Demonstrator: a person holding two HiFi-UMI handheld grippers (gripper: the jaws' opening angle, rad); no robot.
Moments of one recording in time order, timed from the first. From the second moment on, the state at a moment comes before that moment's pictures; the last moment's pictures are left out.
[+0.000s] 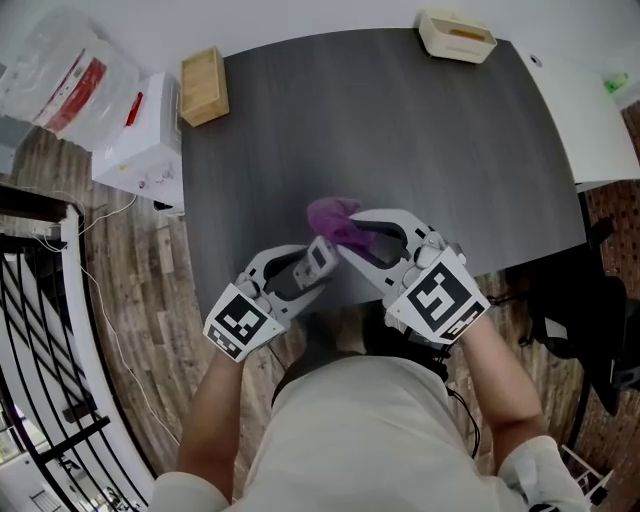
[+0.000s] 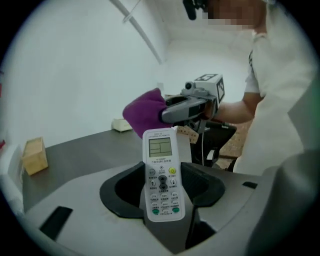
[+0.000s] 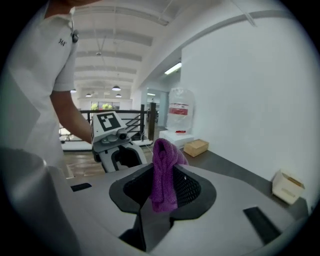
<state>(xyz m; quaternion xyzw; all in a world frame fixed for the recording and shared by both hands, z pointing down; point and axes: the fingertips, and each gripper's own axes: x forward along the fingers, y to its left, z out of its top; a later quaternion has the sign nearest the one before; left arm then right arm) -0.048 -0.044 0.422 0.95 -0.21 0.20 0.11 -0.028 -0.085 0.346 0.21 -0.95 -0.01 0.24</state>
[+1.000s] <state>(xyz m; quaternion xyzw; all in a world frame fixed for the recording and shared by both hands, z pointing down) -0.123 -0.120 0.379 0.73 -0.30 -0.39 0.48 -0.020 -0.075 0.431 0.28 -0.85 0.45 0.03</state>
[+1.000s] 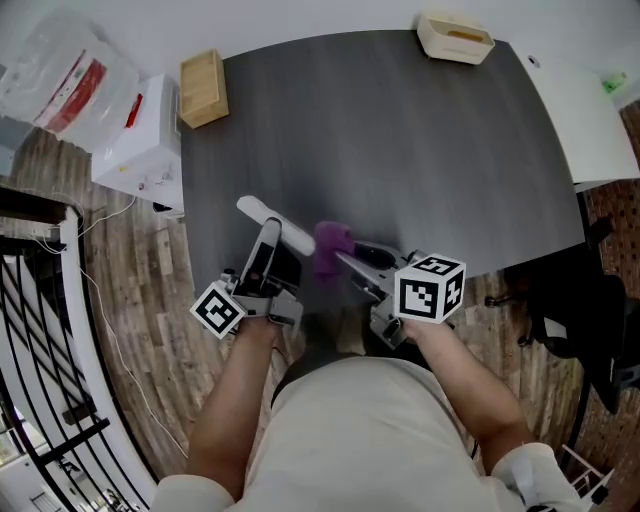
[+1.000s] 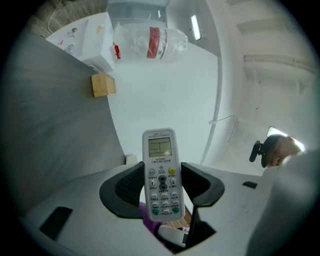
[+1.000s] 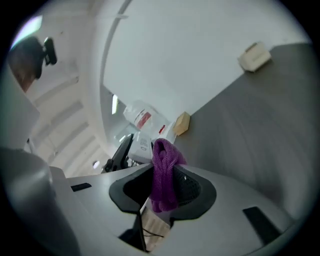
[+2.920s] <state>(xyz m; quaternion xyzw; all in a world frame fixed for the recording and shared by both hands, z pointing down) -0.132 -0.106 0.606 0.62 -0.55 0.32 0.46 0.129 -0.079 0.432 0.38 -0.81 0.45 0.02</state>
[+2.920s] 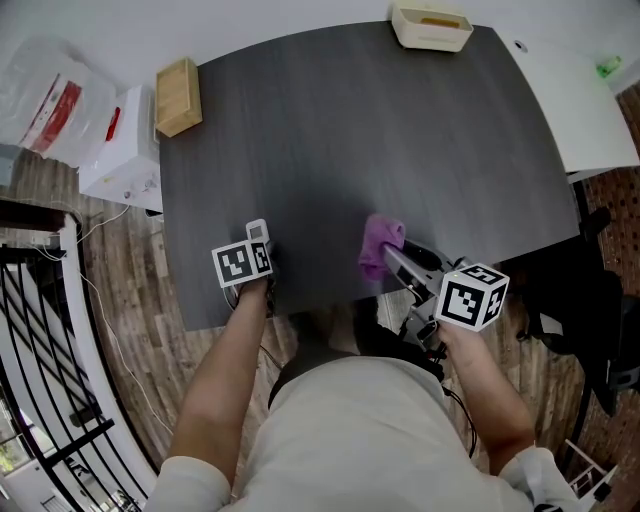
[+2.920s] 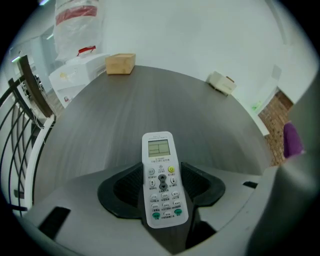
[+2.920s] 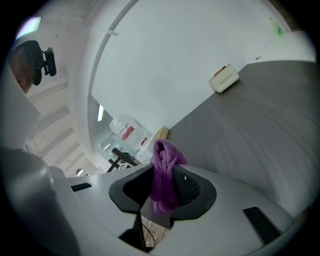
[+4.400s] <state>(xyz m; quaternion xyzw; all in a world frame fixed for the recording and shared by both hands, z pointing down) -0.171 -0.054 0.491 0.66 -0.63 0.13 0.38 0.198 -0.161 0.434 0.40 -0.85 0.34 0.01</state>
